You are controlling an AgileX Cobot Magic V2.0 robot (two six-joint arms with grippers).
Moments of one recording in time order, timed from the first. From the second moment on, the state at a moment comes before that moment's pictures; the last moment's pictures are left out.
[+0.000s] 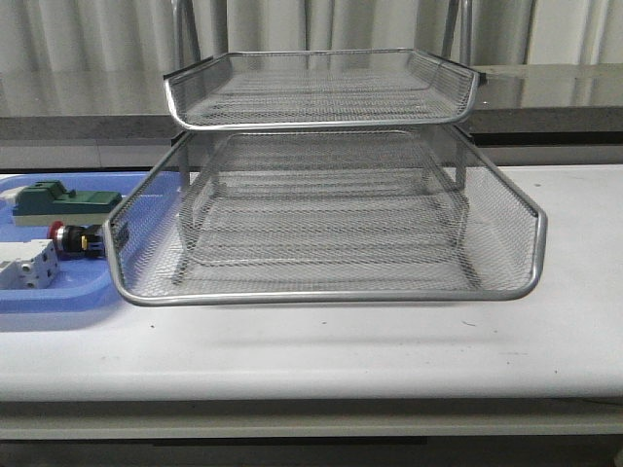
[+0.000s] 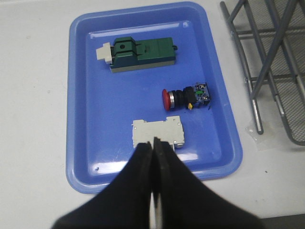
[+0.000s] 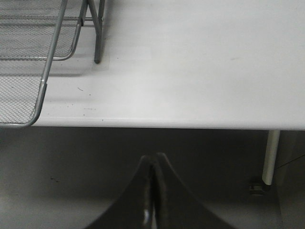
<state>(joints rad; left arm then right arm) 0.02 1.27 -1.21 -0.08 0.86 0.12 0.08 0.45 -0.67 0.00 0.98 0.09</state>
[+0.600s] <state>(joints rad) 0.01 1.57 -1.41 -0.13 0.94 0.30 0.08 0.45 -0.67 0.00 0.98 0.09</state>
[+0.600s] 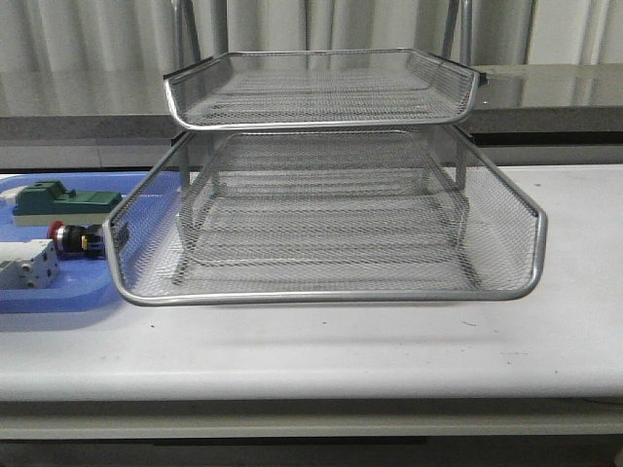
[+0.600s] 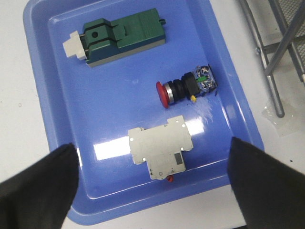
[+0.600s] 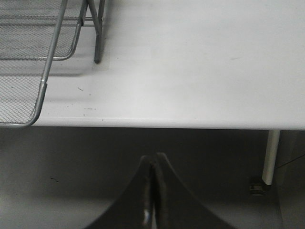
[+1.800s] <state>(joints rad) -0.10 2.21 -1.95 -0.17 1.18 0.89 0.08 0.45 -0.67 0.00 0.98 0.09</state>
